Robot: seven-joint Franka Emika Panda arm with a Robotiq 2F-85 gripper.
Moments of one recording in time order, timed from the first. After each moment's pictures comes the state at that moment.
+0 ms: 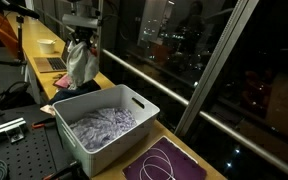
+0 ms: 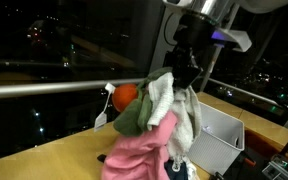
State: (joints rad) arm 0.28 0.16 0.28 -1.99 -0.07 2.28 -0.51
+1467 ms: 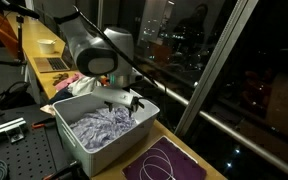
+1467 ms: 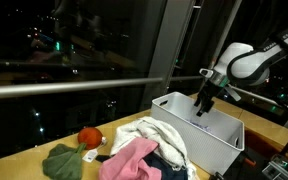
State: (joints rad) arm -0.10 0.27 0.03 -2.33 0.01 2.78 -0.78
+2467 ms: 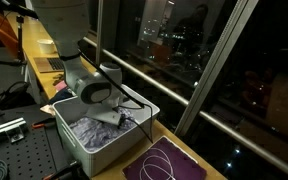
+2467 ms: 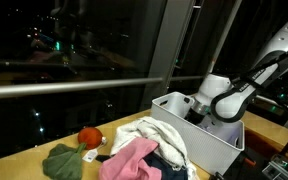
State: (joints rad) arm -0.04 0.61 0.05 -2.23 -0.17 2.95 -0.57
